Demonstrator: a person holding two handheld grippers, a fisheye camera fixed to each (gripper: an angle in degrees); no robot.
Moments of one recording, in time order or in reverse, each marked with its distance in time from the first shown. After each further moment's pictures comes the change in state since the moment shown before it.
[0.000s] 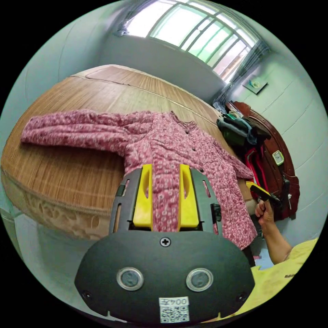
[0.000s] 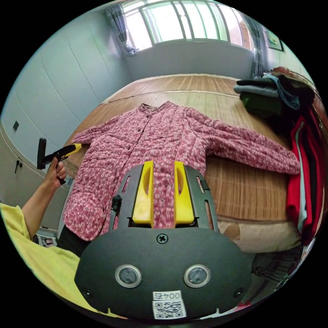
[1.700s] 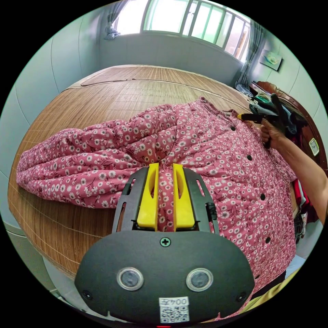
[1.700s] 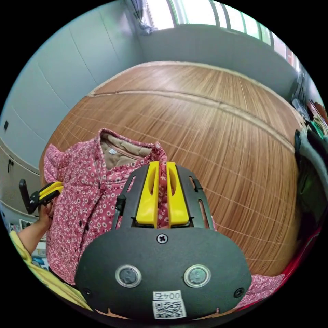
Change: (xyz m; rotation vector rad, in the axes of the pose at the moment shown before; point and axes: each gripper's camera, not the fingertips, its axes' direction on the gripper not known) left arm 0.014 -0.113 0.168 -0.063 -0.256 0.081; right arm 0.081 -0.296 0.279 -0.200 -0.058 -0.156
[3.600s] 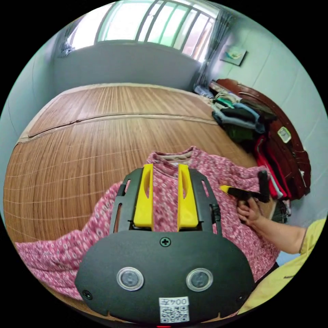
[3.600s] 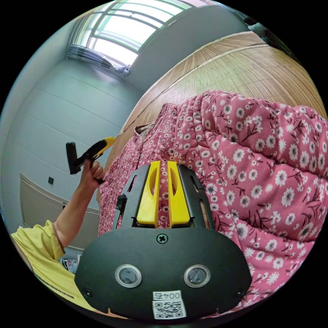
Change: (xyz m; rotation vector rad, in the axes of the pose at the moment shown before) left arm 0.026 -0.204 -0.012 0.073 0.313 0.235; right arm 0.055 0.205 -0.035 0.263 -0.518 0.383
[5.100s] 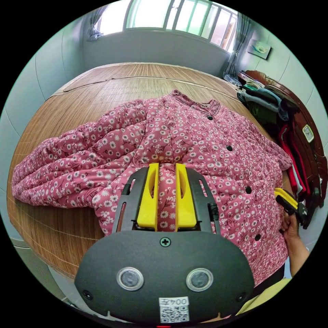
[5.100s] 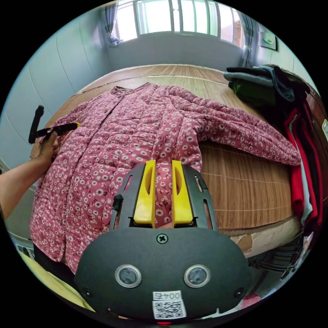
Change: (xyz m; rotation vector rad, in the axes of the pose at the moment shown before) left arm 0.082 0.130 -0.037 -0.127 -0.228 -0.174; right arm -0.178 0.198 -0.030 -0.012 0.755 -0.229
